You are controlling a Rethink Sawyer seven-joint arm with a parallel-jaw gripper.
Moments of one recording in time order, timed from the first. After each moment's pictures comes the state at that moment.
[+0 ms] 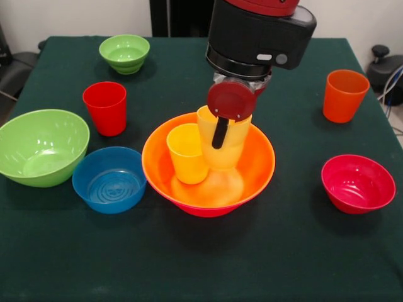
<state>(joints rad) 0.03 -0.31 -0.40 1.12 0.32 0.68 3.20</state>
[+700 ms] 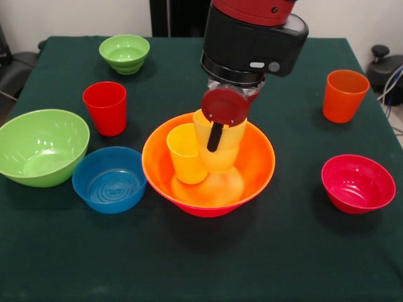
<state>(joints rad) 0.02 -0.29 -0.41 1.12 0.32 0.68 3.20</state>
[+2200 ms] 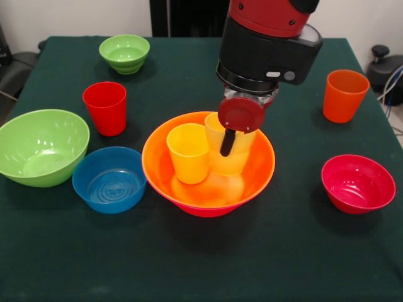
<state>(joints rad) 0.05 -0.27 -0.41 1.11 0.33 0.68 3.20</state>
